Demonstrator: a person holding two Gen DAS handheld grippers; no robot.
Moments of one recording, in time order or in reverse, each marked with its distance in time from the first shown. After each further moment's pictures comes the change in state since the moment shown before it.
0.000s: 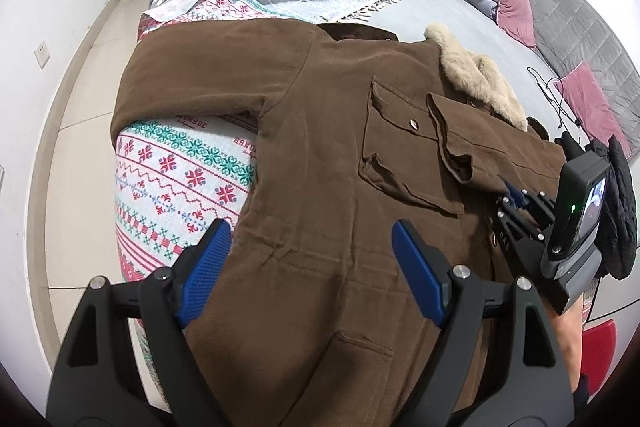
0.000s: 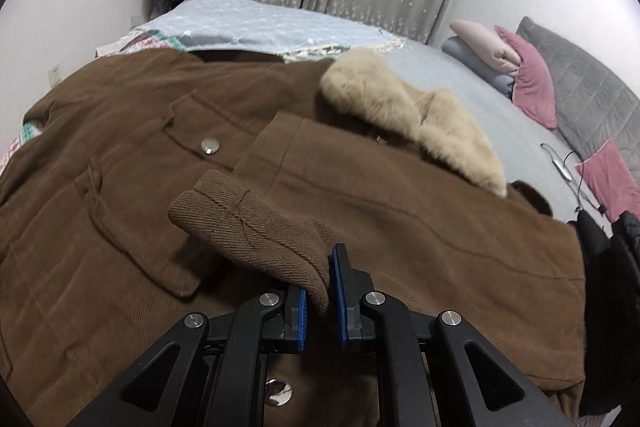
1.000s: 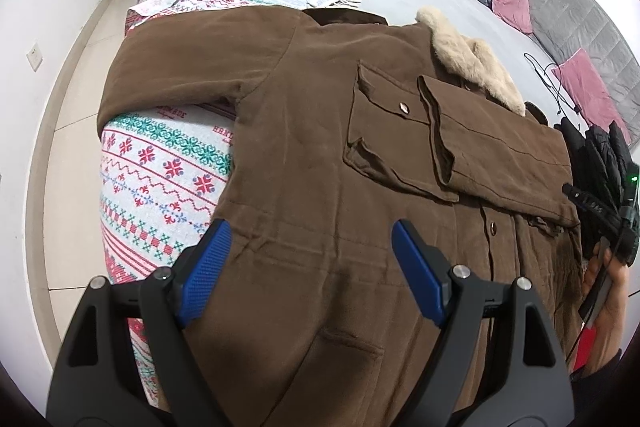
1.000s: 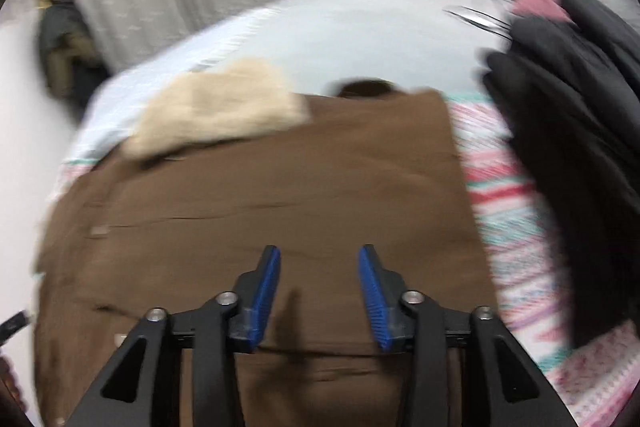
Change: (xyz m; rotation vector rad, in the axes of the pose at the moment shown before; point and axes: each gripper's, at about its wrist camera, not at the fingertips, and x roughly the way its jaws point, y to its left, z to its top) left arm 0.011 -0.016 -0.006 0.036 0.030 0.000; right arm -0.028 -0.238 -0.069 0.558 0.136 0.023
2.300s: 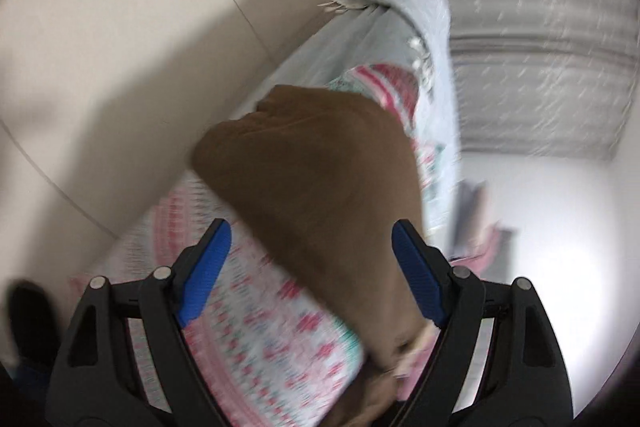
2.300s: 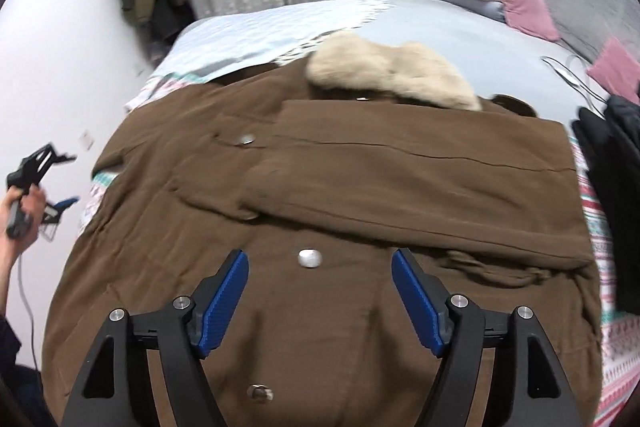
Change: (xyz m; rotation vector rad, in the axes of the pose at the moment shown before) left arm 0.077 0.354 0.011 -1.129 -0.104 -0.460; right arm -0.066 0.176 -0.079 -0.307 -0.008 0.184
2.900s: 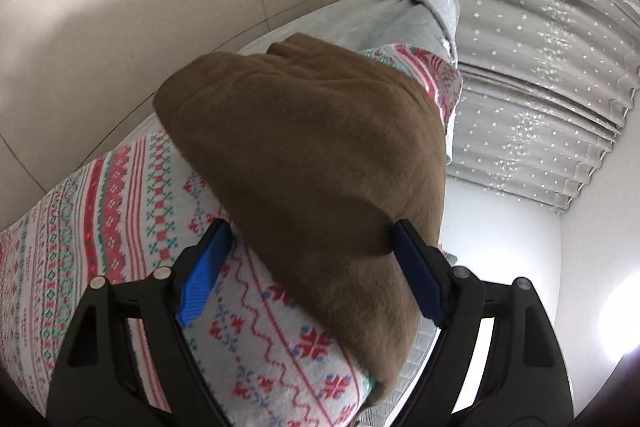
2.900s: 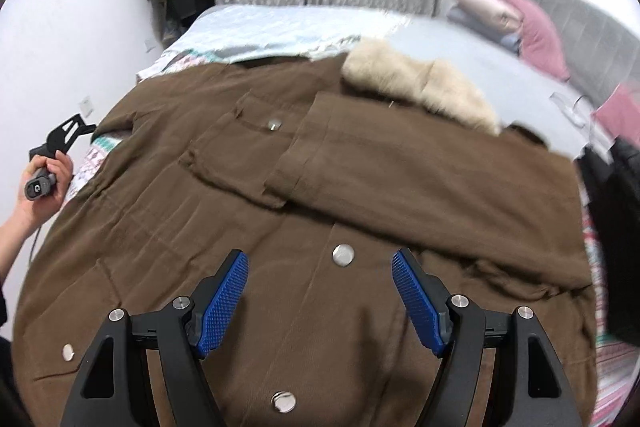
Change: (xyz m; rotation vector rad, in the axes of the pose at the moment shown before) left arm 0.071 0.049 -0.024 -0.188 0.023 -0.161; right arm 0.003 0.043 -0.018 -0.129 -0.057 -0.087
